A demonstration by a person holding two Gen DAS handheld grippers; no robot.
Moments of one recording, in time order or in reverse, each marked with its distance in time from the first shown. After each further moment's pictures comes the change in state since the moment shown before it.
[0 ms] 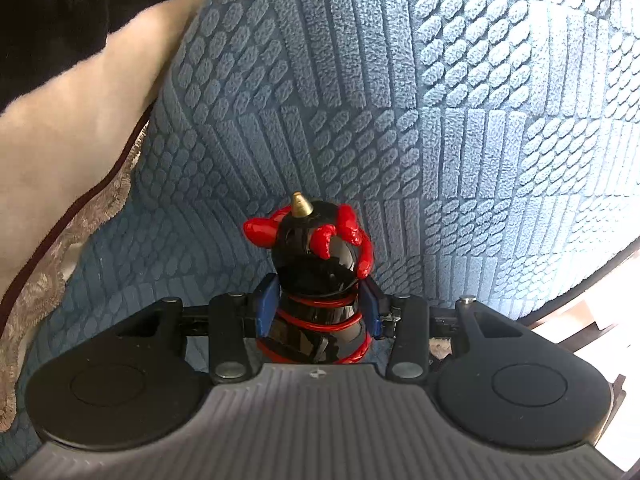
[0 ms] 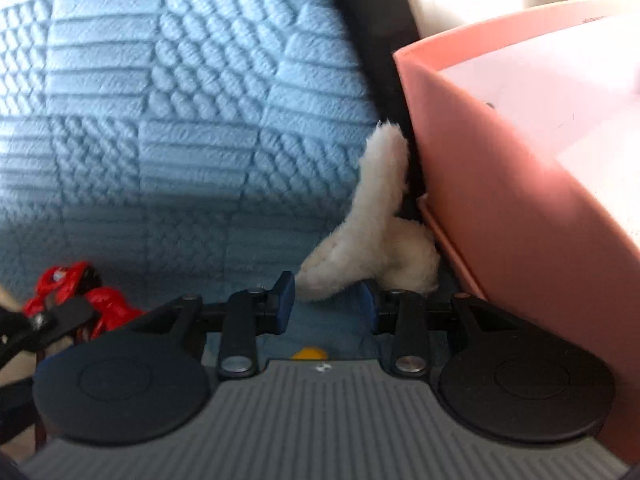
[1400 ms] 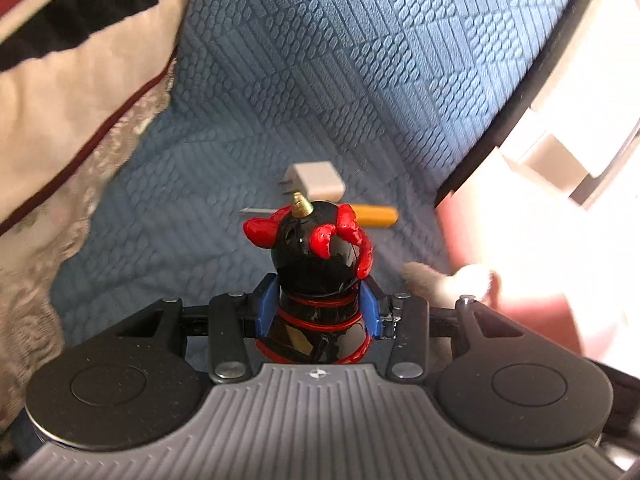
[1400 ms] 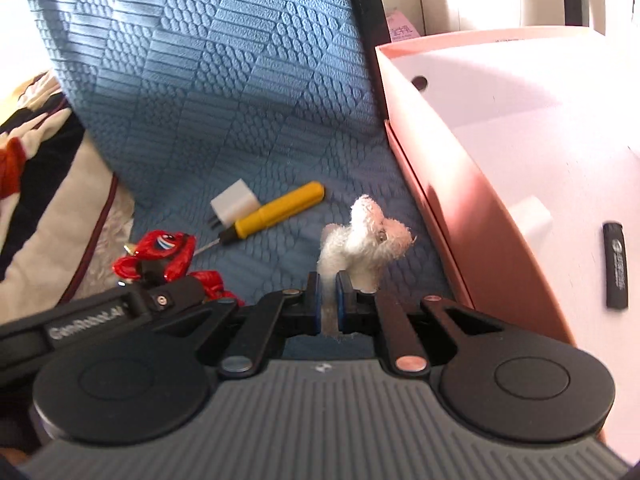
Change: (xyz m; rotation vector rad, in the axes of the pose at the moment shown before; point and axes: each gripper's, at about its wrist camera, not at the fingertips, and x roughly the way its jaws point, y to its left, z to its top) left arm -0.098 -0.030 -0.145 0.268 0.028 0.104; right arm -0.164 -0.014 -0.083 -0.218 0.058 0.026
